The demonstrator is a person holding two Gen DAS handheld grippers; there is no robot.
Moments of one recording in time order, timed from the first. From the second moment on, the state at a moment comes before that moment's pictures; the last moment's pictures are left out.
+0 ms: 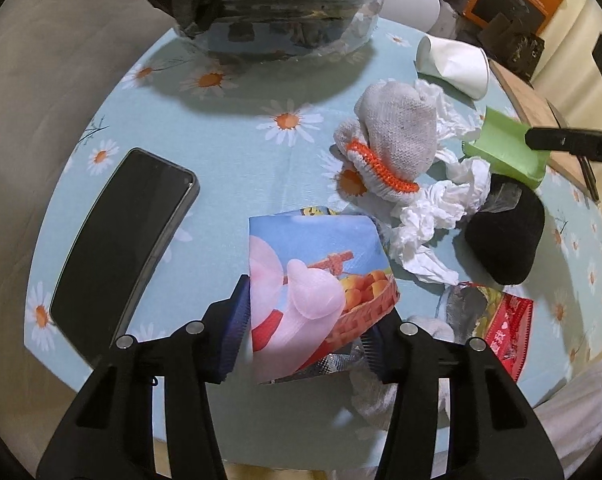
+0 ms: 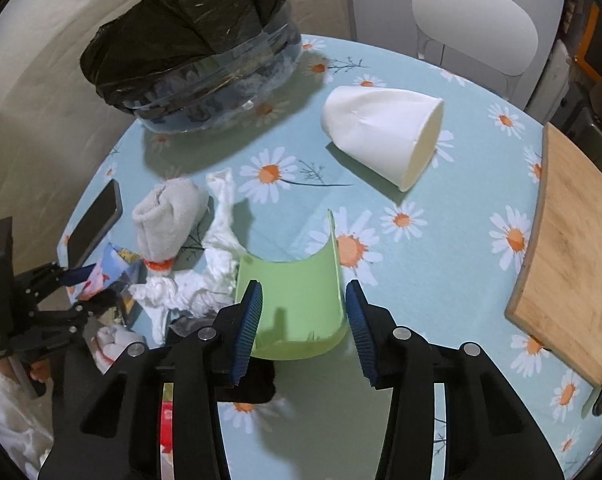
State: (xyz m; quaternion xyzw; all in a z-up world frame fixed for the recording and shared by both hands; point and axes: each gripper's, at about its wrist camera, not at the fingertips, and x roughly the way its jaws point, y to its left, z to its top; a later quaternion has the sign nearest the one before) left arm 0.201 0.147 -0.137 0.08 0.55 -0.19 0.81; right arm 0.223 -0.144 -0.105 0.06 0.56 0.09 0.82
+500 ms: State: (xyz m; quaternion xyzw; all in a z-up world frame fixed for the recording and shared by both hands) left arm 0.192 0.142 -0.115 0.05 0.53 -0.16 0.83; right arm 0.209 -0.165 -0.107 0.09 0.56 0.12 0.81
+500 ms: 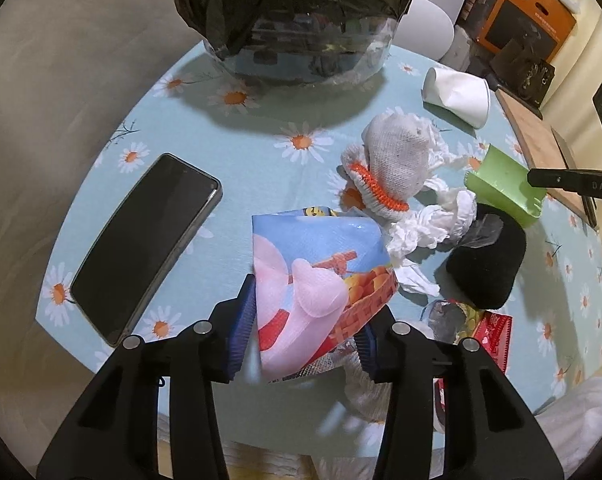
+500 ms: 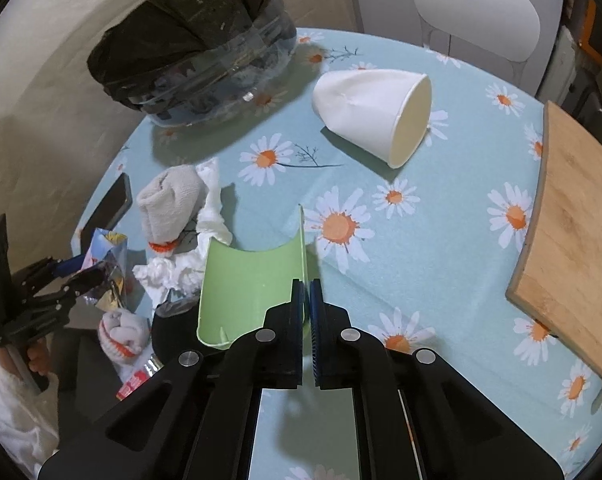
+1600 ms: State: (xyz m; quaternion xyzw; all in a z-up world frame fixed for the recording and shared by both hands) left arm 0.203 0.164 -0.009 0.02 0.46 -0.16 0.88; right arm 0.206 -0.185 0.012 0.12 0.46 0.16 0.87
